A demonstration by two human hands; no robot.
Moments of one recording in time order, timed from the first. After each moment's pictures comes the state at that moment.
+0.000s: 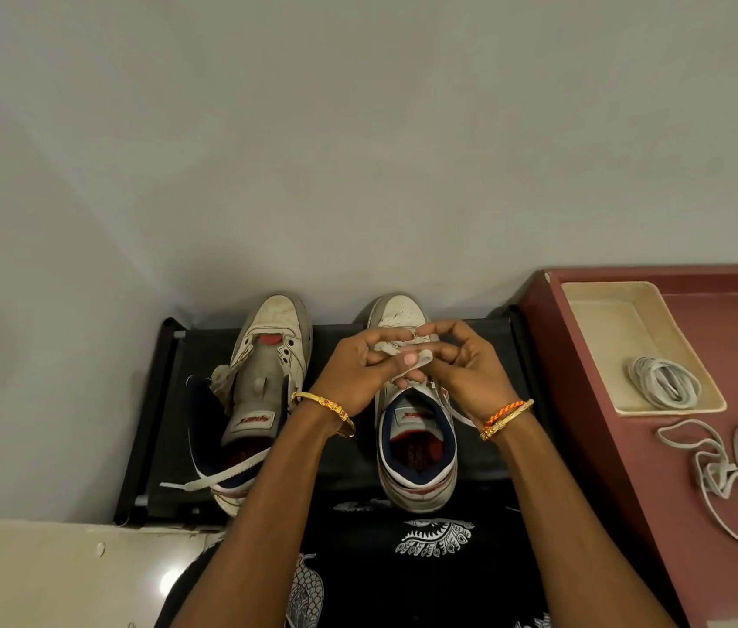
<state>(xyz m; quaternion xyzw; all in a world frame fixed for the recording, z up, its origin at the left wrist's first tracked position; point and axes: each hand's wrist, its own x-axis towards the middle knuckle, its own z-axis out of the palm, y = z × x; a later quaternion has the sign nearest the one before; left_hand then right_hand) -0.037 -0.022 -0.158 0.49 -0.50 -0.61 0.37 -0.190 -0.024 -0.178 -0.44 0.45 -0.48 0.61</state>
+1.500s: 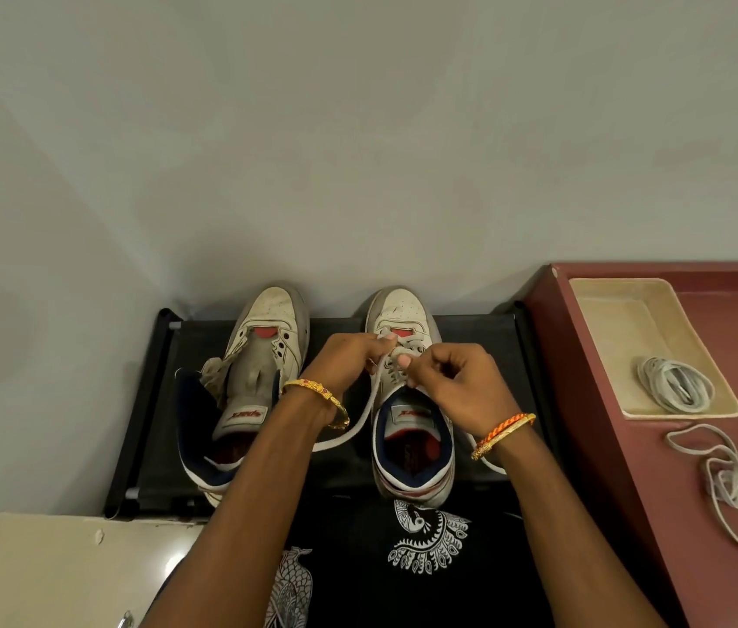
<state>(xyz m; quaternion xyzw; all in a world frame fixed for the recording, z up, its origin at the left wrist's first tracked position) -0.040 -0.039 -0.164 0.62 -0.39 -0.62 0.27 -0.187 -0.012 -0.167 -0.60 0.59 -0.33 0.43</state>
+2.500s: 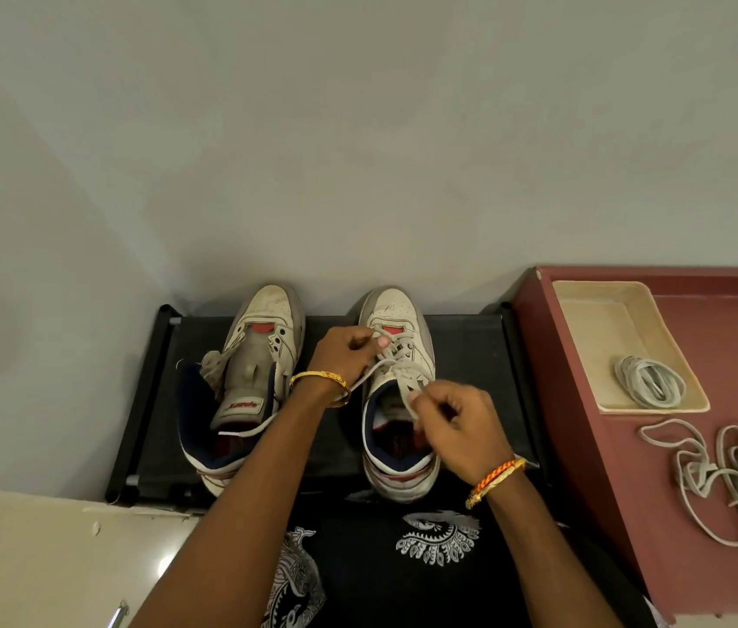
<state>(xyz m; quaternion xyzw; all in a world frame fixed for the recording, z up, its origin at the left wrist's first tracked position) -0.038 -0.049 -0.207 0.63 -0.54 -0.48 0.28 -0.198 0.032 -0.180 -0.64 0.58 -0.34 0.37</state>
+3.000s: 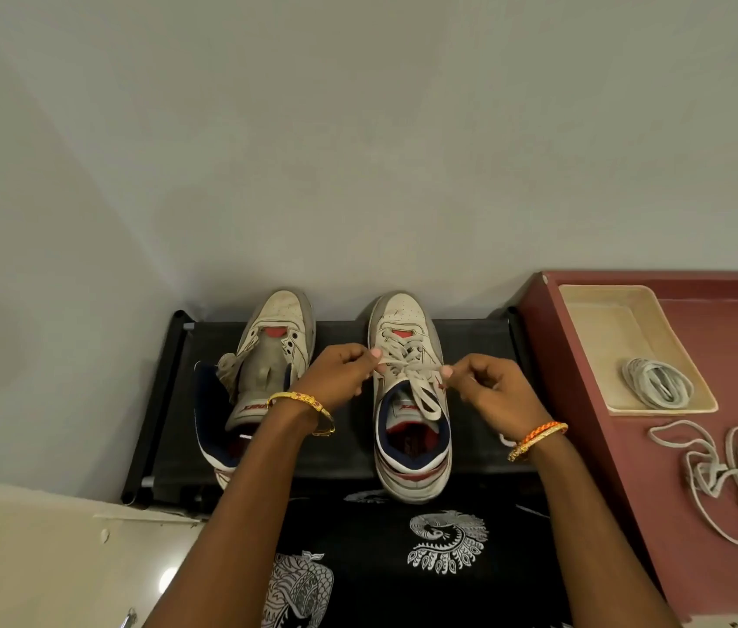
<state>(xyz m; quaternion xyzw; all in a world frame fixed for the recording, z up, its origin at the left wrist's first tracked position) -0.020 -0.012 -0.158 0.61 -0.51 -0.55 0.25 -0.226 0.002 -0.176 -0.57 0.59 -0.33 0.46</state>
